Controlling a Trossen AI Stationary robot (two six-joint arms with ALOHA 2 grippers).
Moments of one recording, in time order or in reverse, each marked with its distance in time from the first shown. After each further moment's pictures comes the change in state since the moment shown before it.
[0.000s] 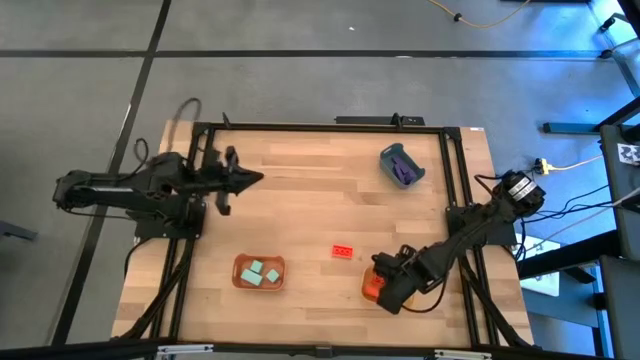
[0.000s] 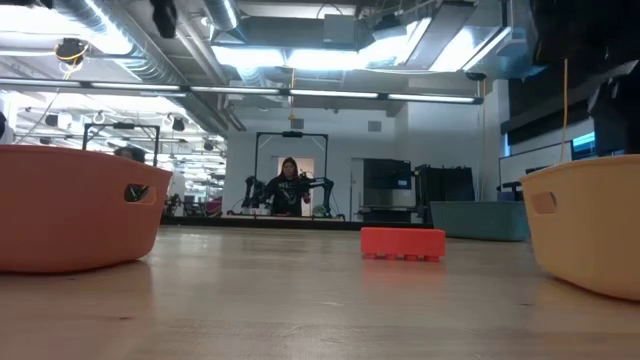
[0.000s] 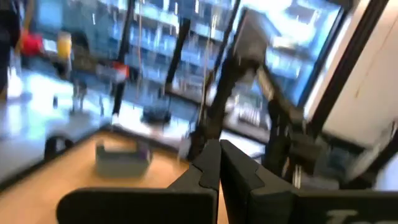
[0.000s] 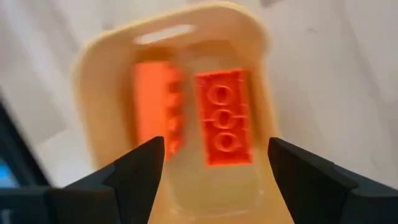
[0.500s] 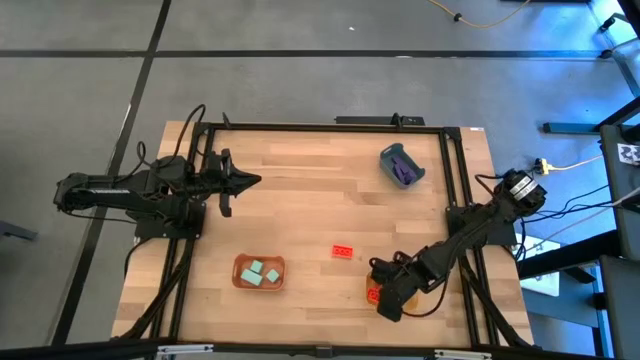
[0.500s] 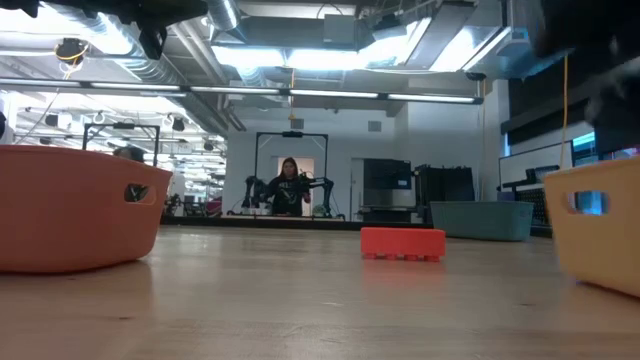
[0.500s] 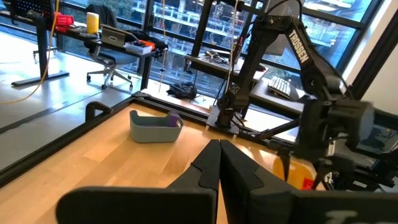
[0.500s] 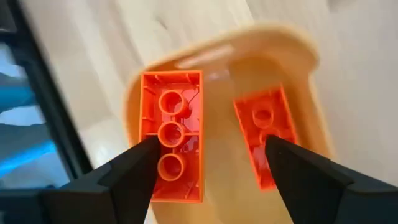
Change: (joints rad) left arm 0.000 -0.070 -0.027 -0.190 -0.068 0.047; right arm 0.000 -0.012 -0.043 0.170 -0.069 -0.065
